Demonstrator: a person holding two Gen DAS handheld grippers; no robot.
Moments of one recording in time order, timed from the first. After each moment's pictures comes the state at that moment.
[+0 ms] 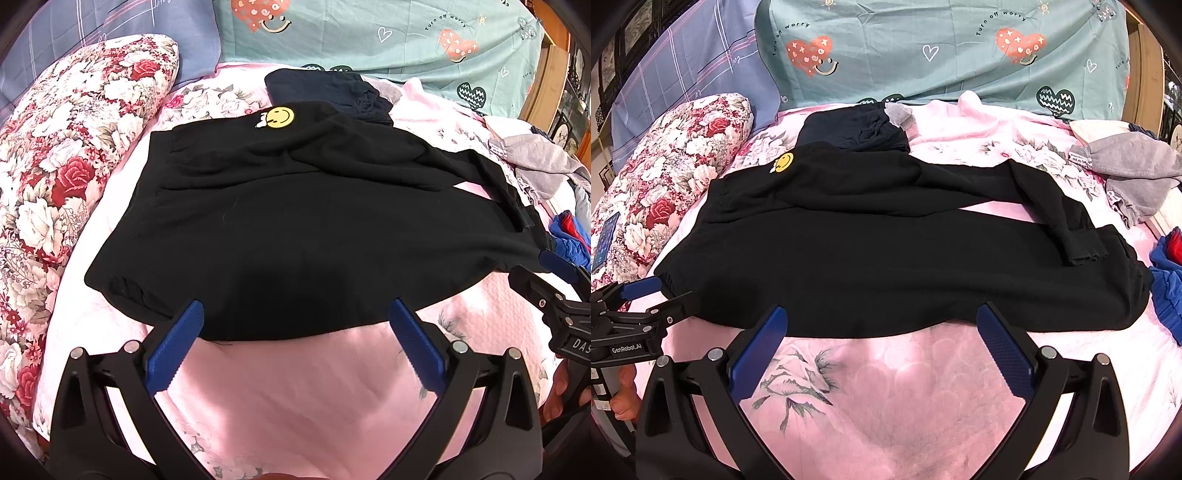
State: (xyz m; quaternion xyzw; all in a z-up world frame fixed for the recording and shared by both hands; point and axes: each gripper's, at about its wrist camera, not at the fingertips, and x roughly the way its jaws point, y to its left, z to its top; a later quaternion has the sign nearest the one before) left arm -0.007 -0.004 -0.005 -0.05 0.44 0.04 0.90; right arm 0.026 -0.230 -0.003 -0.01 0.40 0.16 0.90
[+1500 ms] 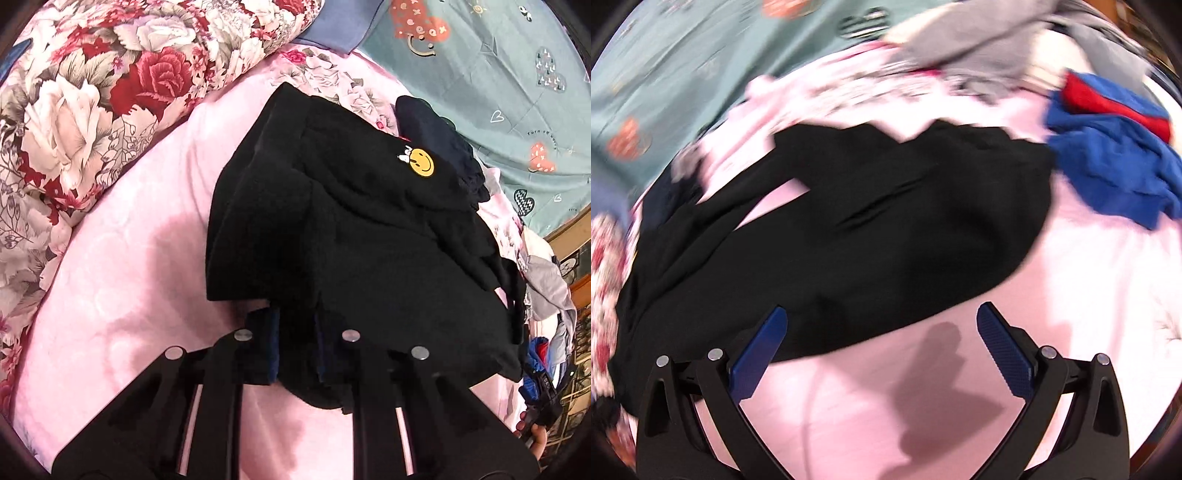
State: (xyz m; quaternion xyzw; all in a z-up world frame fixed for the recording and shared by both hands) left arm 0.021 0.164 -0.038 -0.28 0.44 0.09 0.85; right arm 0.082 -0.433 -0.056 0.20 0.46 -0.09 0.86
